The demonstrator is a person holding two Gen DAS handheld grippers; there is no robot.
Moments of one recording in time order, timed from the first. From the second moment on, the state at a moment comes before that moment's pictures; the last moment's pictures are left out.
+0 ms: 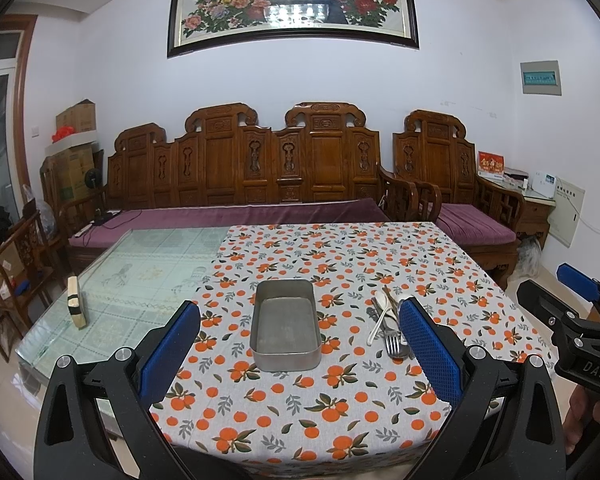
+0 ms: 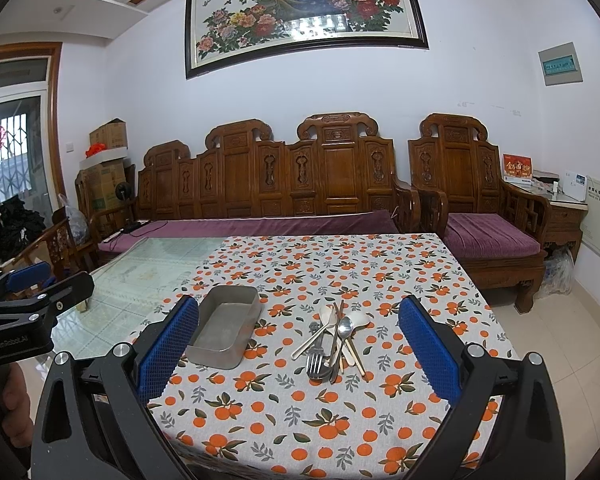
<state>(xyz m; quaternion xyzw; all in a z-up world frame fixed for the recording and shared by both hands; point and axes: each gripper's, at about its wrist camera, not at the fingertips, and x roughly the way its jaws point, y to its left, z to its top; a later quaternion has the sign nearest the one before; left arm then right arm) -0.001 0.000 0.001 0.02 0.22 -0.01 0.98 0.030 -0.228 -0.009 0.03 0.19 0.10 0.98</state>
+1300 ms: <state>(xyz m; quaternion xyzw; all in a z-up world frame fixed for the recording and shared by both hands) 0.002 -0.003 -0.003 0.02 0.22 -0.01 0.97 0.030 -0.228 -0.013 0.03 0.20 0.10 0.98</state>
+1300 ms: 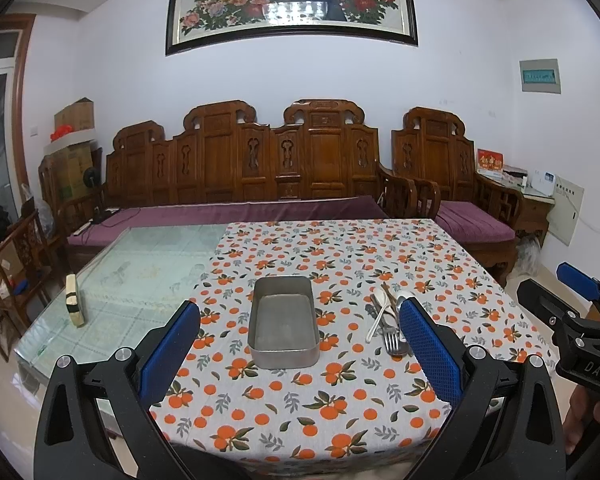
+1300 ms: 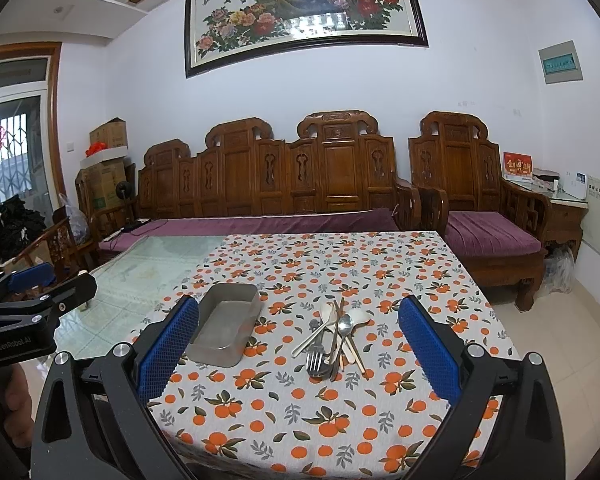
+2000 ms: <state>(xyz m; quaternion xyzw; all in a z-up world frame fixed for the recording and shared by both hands) 0.060 -0.006 -0.071 0.03 0.30 -0.03 0.95 0.076 -0.253 -0.062 0.03 0.24 0.09 0.97</state>
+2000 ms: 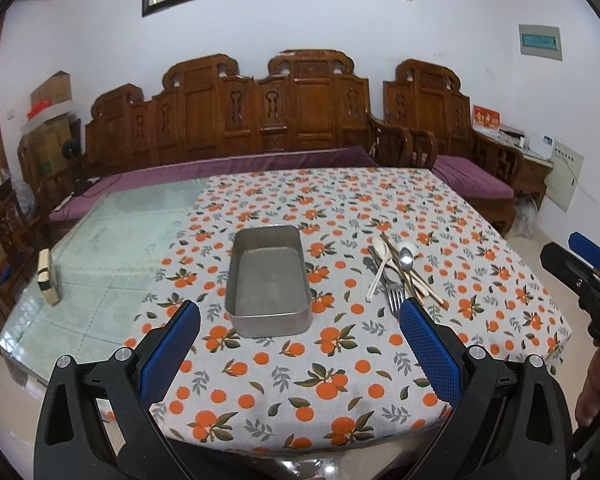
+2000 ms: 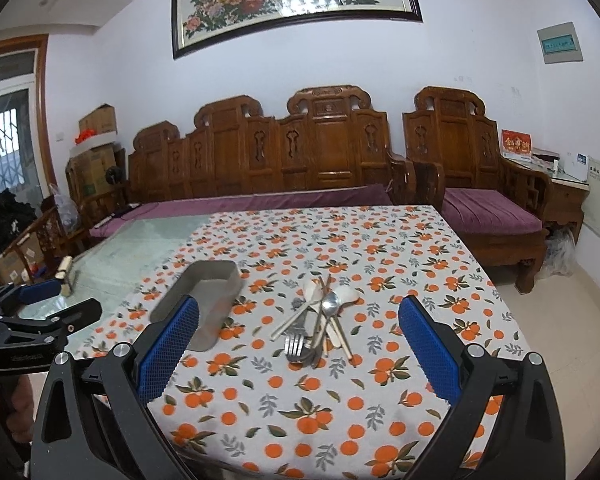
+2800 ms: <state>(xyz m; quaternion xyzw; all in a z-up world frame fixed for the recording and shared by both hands) 0.170 -0.065 -0.137 0.07 0.36 -0.14 0.92 0.227 -0.293 -0.154 0.04 0.35 0.12 0.93</state>
